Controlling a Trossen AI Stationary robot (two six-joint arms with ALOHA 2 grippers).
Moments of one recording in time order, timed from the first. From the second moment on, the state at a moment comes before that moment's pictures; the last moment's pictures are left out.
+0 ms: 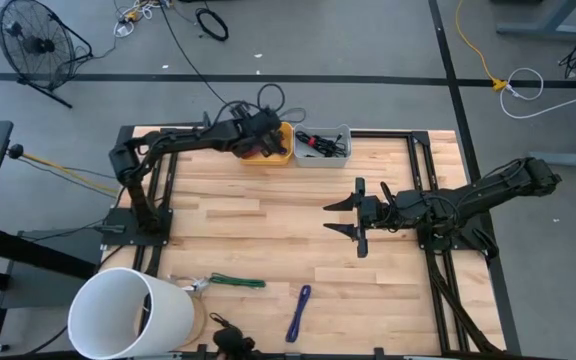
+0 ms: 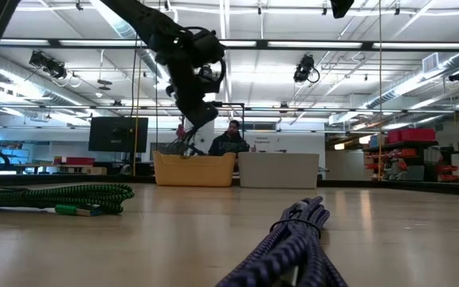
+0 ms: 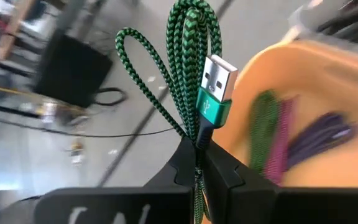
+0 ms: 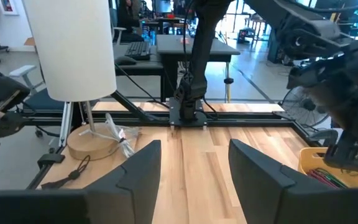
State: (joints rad) left arm 0.49 1.79 1.33 -0.38 -0.69 0.17; right arm 0.29 1.08 0.76 0.20 0.30 0.01
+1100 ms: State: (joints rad) left arm 0.55 1.81 1.37 -0.53 -0.53 0.02; right arm 0.29 1.08 0.76 0.20 0.30 -0.01
